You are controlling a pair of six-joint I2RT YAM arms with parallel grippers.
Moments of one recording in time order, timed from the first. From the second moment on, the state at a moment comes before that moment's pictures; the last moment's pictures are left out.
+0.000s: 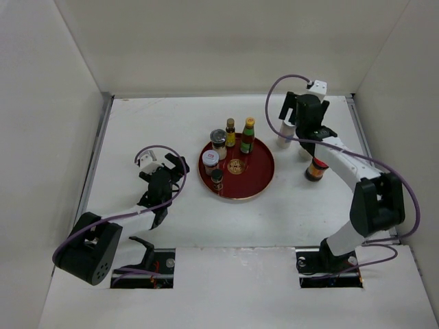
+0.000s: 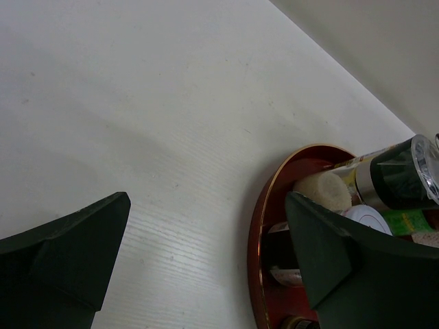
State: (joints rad) left arm -0.42 1.21 0.22 0.75 -0.51 -0.73; right arm 0.29 1.54 1.20 0.06 0.48 0.28
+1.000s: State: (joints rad) left arm -0.42 1.22 0.23 0.75 -0.51 -0.73; right arm 0.56 1.30 0.92 0.06 0.55 0.31
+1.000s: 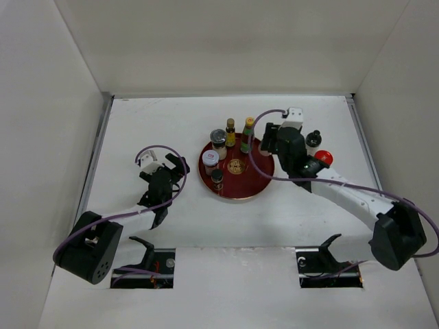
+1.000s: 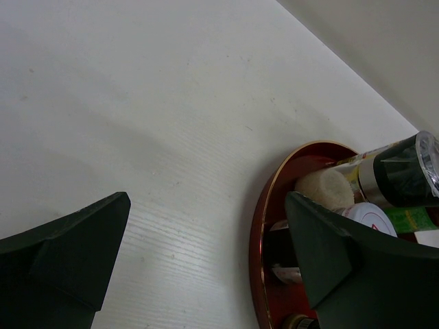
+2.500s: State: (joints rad) left arm -0.44 1.24 0.24 0.75 -0.46 -0.74; right arm 0.39 1.02 0.67 0.03 0.99 0.38
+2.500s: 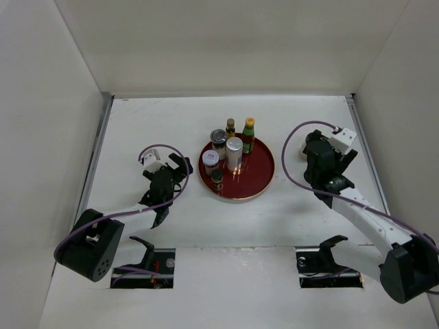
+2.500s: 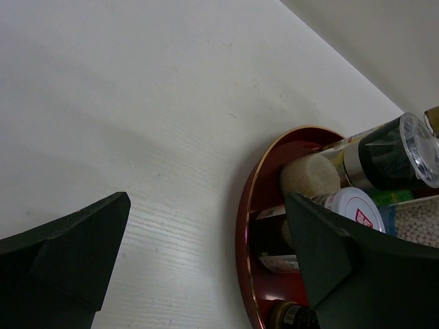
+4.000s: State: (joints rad) left arm -0.44 1.26 0.24 0.76 -0.44 -0.75; right arm 0.79 1.35 0.76 0.09 0.80 0.43
